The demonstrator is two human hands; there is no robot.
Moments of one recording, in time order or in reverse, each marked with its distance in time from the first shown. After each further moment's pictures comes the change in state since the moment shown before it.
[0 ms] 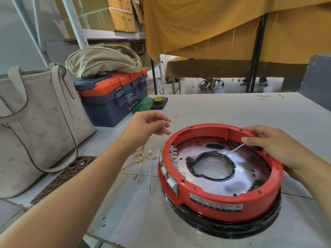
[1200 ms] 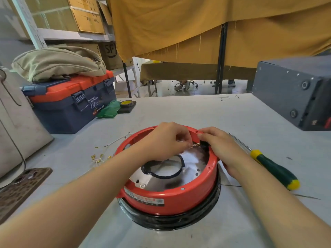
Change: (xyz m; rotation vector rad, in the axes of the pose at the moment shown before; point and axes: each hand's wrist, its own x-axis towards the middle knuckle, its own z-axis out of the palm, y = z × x) left_hand -0.013 0.068 0.120 0.527 -0.439 0.281; right_hand -0.002 0.007 0.003 0.117 0.081 0.006
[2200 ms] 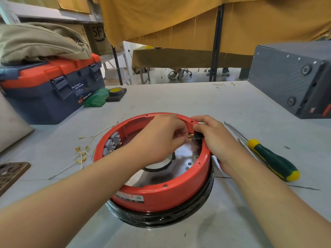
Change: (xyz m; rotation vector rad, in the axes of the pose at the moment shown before) left_hand 0.001 -0.006 0.022 0.152 0.121 0.108; right_hand 0.000 0.008 0.006 -0.021 0.023 -0.032
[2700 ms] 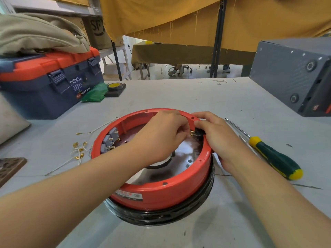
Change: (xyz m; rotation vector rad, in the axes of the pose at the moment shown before) left_hand -0.001 0.003 0.004 0.021 0.028 0.010; right_hand 0.001 0.002 0.001 0.016 0.007 -0.001
